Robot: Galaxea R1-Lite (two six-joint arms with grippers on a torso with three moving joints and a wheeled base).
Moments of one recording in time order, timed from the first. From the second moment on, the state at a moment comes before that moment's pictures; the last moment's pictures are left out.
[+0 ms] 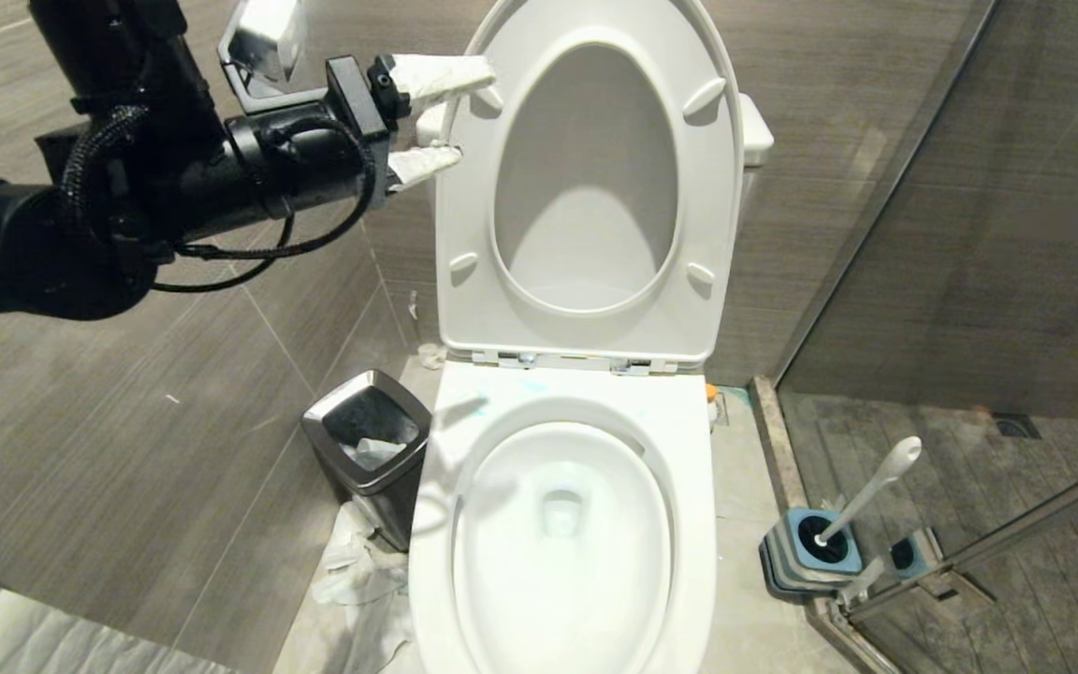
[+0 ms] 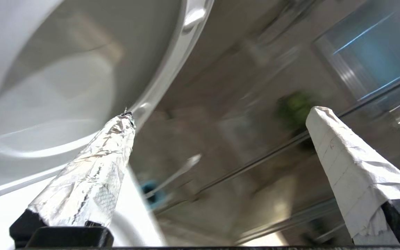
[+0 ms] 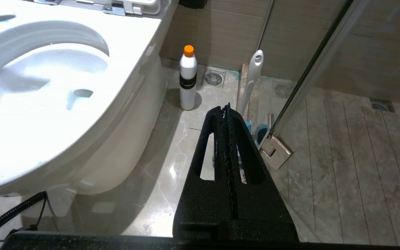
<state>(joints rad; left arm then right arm) -0.34 1.78 -1.52 -0.46 -0.70 -0.64 0.00 0.00 0.00 -0.02 0.01 -0.03</state>
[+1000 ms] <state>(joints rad) -0.36 1.22 -1.33 0.03 -0.49 -0.06 0.00 0.00 0.00 -0.02 0.01 -0.03</state>
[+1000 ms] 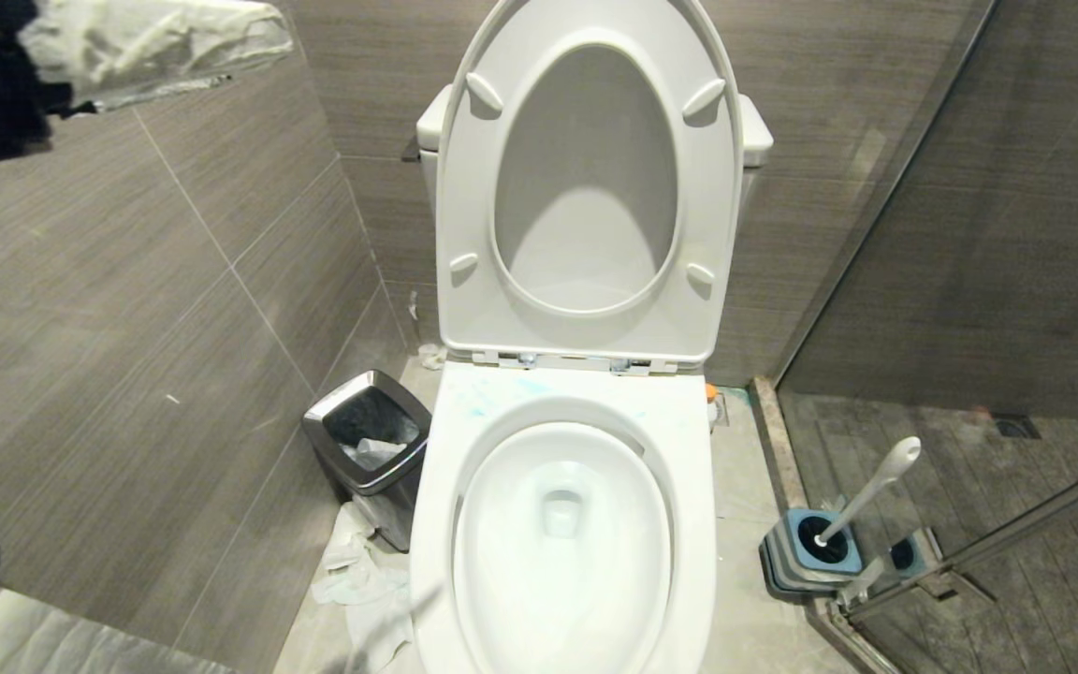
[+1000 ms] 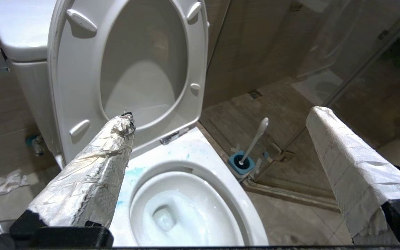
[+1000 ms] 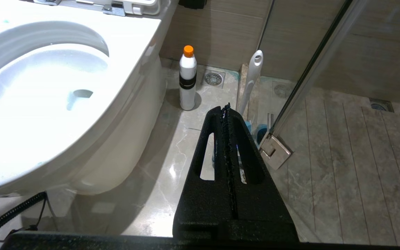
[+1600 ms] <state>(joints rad) -0.36 0.89 -1.25 0.19 -0.44 -0.06 0.00 0.00 0.00 -0.02 0.01 -0.03</state>
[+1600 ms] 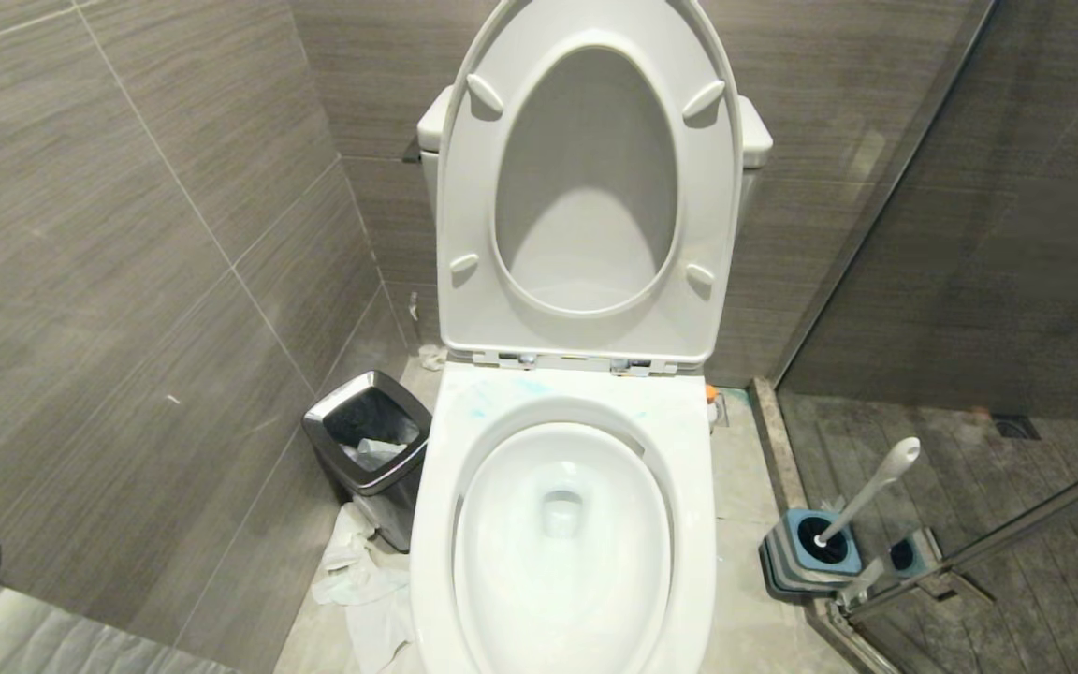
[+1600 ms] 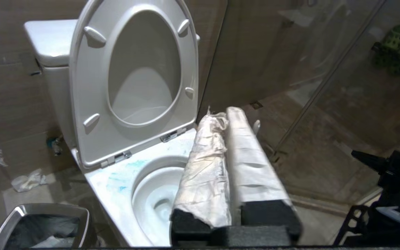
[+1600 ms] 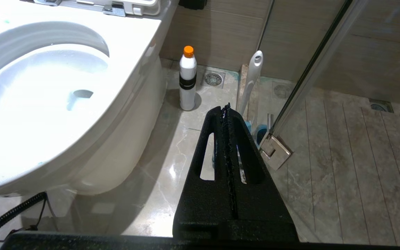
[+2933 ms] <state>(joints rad) 0.05 0.31 -1.19 0.40 -0.38 -0.05 0.00 0.00 0.00 -0.02 0.01 -0.03</state>
